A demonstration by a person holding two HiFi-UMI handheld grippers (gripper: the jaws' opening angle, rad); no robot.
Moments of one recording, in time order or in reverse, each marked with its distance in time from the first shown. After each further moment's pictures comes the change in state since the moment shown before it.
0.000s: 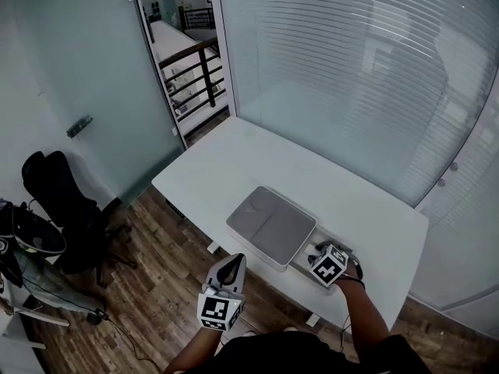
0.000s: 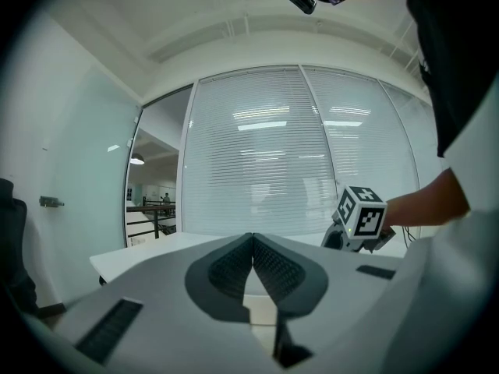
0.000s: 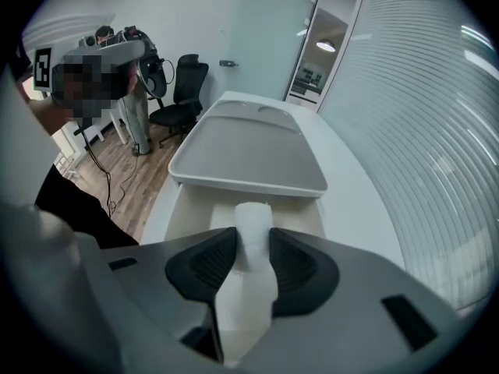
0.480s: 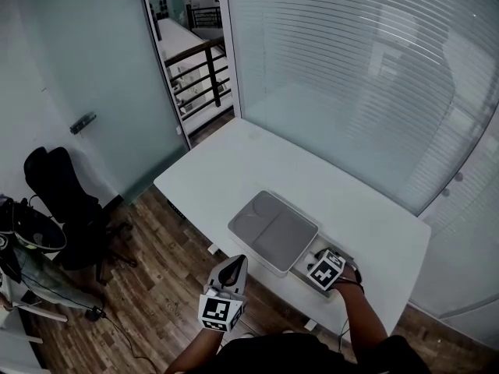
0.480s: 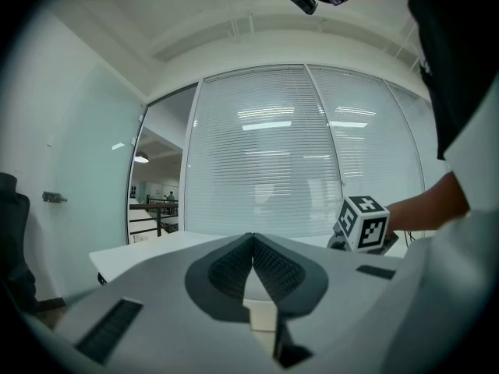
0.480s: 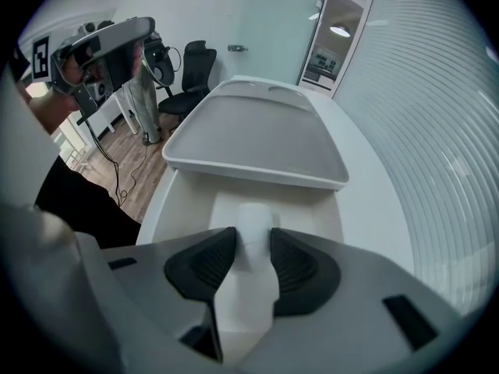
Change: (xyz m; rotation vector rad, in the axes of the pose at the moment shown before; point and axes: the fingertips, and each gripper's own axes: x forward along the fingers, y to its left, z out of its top) left arm 0.015 0.005 -0.005 -0.024 0.004 0.024; right arm 0.022 0.008 -0.008 -0.042 0.083 0.089
